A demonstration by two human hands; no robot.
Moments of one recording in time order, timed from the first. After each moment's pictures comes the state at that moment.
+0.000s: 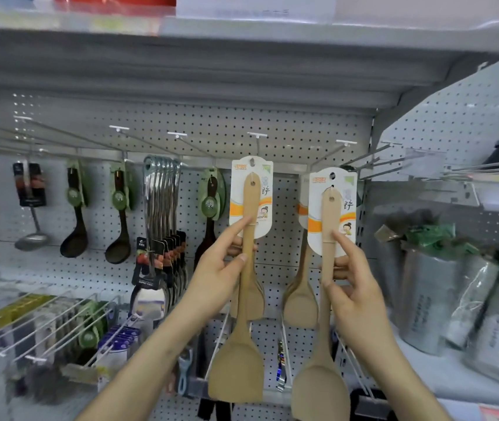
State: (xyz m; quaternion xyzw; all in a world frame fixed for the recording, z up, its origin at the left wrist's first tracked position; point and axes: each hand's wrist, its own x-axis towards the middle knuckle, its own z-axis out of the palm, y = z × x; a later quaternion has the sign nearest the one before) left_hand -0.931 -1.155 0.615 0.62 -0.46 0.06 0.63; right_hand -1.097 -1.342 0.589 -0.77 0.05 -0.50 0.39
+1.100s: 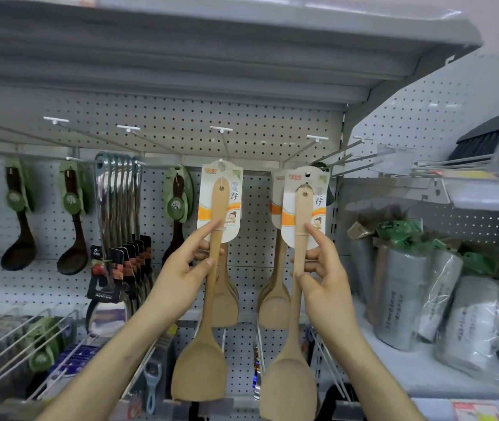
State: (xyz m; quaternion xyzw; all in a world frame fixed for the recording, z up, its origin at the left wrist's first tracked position) left_hand -0.895 -1.174 0.611 0.63 -0.47 0.06 0.62; right_hand -1.069 -1.360 0.599 -0.73 0.06 -0.50 0.46
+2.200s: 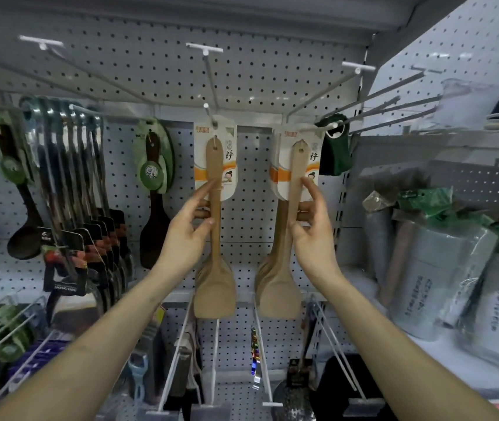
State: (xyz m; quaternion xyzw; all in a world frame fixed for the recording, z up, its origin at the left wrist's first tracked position) left_hand -0.792 -1.268 0.591 0.64 -0.46 0.10 0.61; right_hand -0.956 -1.450 0.594 -0.75 0.09 -0.51 0.42
